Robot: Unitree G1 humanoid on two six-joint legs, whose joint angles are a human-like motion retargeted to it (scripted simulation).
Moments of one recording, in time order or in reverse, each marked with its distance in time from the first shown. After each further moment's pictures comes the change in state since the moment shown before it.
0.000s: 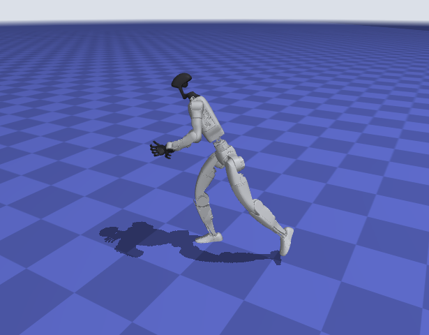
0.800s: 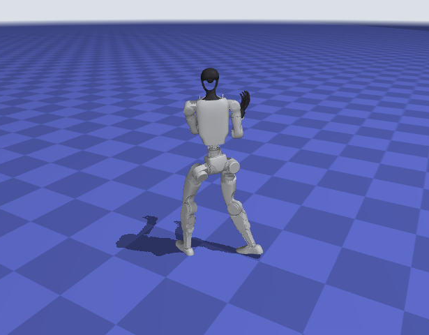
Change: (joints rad) left arm -0.002 -0.362 0.189 0.083 -1.618 0.280 -0.041; right arm 0.606 0.036 -0.242 -1.073 0.395 -0.422 -0.501; waist -0.044 -0.044 0.001; left_leg -0.323 0.065 -0.246 -0.029 -0.336 -0.178; right_leg 0.930 0.489 0.676 -0.295 -0.029 0.015
